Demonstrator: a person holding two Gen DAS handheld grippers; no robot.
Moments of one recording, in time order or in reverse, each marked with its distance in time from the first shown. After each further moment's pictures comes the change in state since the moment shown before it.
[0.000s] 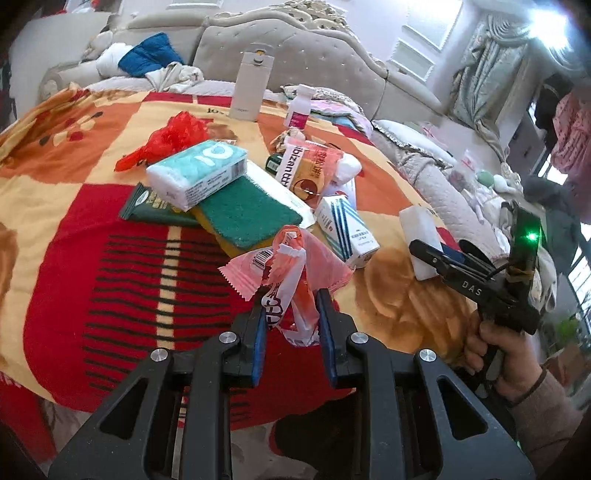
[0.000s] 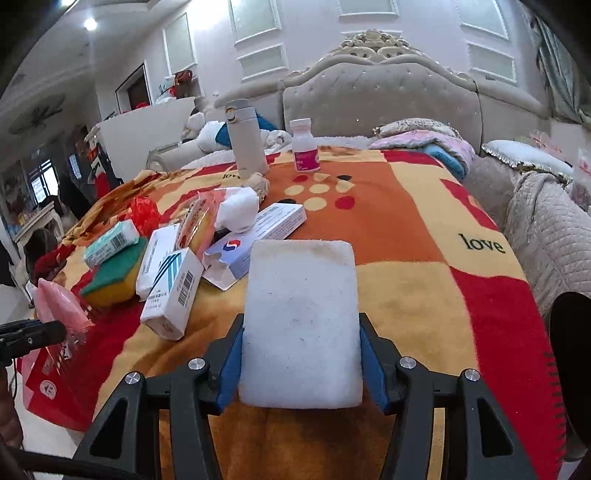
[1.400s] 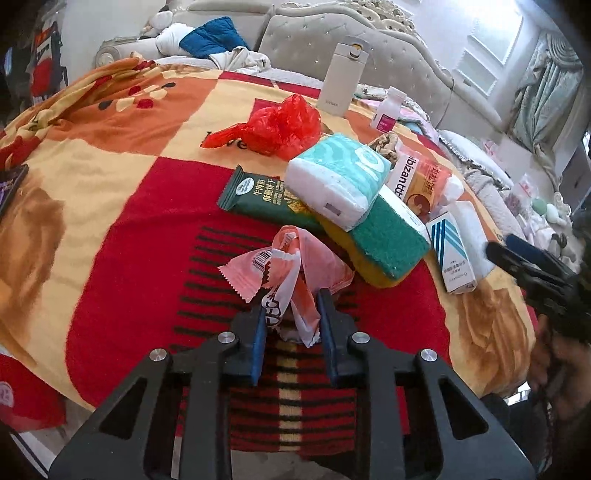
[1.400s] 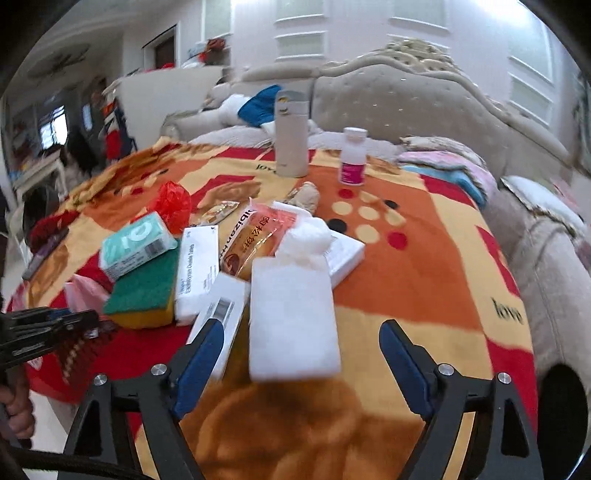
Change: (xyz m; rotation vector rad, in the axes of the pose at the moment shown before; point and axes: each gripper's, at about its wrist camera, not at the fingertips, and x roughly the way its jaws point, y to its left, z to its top) left arm 0.017 0.067 0.010 -0.136 0.021 0.186; right arm 0.022 0.069 0.046 -0.203 0.085 -0.042
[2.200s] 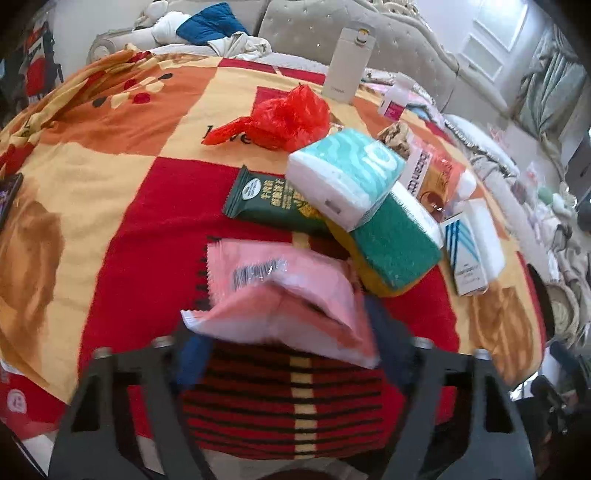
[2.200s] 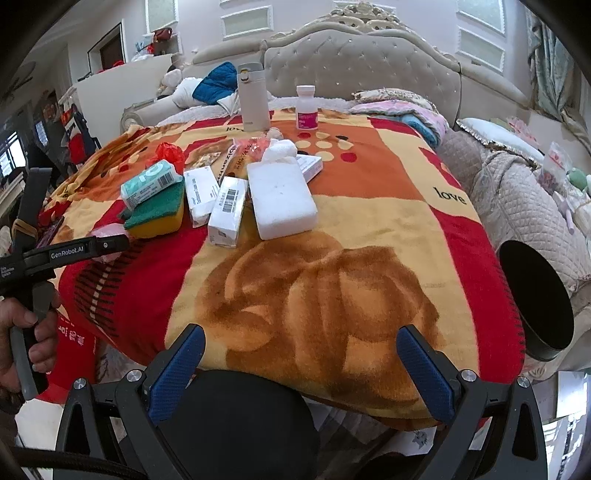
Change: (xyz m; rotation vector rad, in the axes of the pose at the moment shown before) left arm 0.006 0.004 0.015 0.025 0.069 0.019; right arm -0.089 0.024 -0.081 0.187 0.127 -0.108
